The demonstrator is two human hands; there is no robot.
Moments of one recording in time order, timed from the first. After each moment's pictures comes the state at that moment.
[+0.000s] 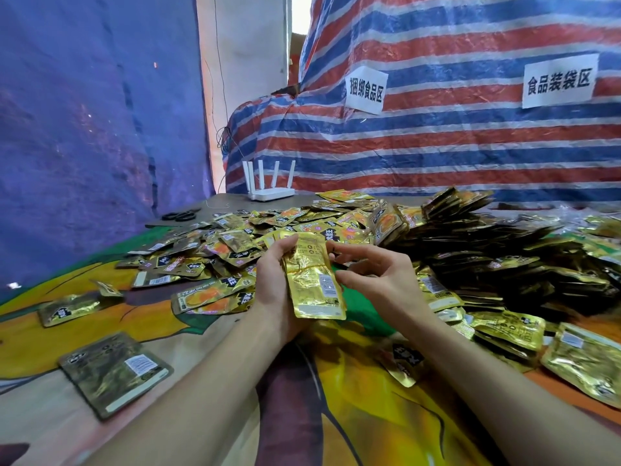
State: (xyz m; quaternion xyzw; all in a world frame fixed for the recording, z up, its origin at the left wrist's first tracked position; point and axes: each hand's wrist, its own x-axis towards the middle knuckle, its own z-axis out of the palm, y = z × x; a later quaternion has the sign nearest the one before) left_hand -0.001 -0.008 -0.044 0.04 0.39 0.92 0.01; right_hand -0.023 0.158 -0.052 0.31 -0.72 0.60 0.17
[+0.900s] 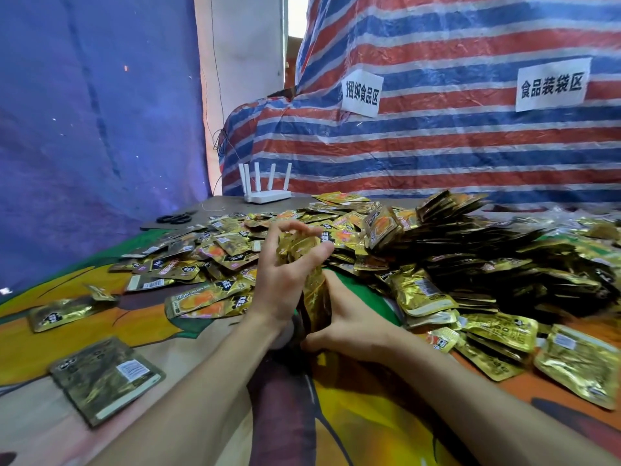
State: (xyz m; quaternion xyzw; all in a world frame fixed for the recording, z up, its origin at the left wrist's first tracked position) left_hand 0.014 -0.001 -0.035 0.18 0.61 0.72 -0.29; right_hand 0.006 0.133 -0.057 0.34 -0.81 0.47 -0.04
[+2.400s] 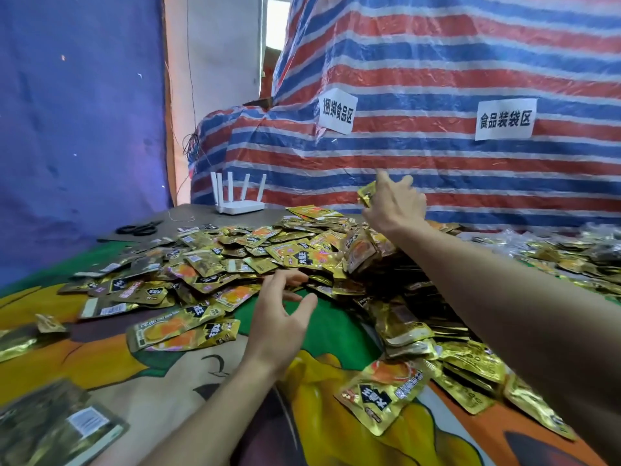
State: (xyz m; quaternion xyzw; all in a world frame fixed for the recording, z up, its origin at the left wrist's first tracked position) left_hand 0.011 0.012 -0.051 0.08 0.75 0.59 -0.27; right_hand -0.116 0.181 0.090 -0.03 -0.94 0.09 0.32
